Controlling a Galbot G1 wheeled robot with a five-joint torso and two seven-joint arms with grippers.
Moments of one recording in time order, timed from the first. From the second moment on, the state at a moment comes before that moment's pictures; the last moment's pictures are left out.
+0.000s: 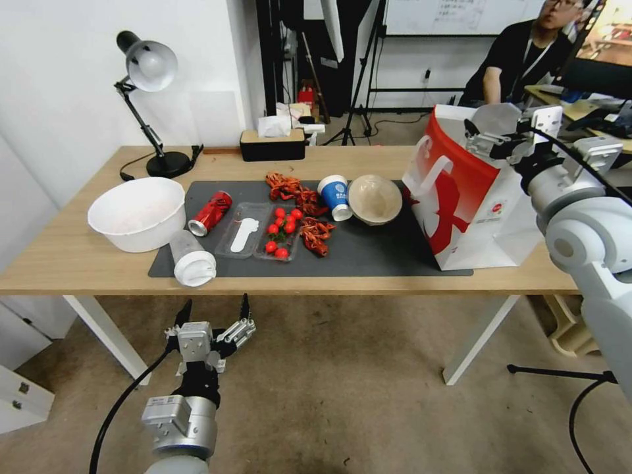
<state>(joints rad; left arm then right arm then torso) 1.83 -1.61 -0.44 -2.34 0.00 0.06 -0.09 -0.77 0.79 0.46 2.02 0.73 -0.47 0.24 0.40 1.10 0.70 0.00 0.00</state>
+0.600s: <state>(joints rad) 1.83 -1.61 -0.44 -2.34 -0.01 0.06 -0.09 -1.39 0.95 0.47 2.36 0.55 -0.15 0.10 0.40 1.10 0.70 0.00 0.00</state>
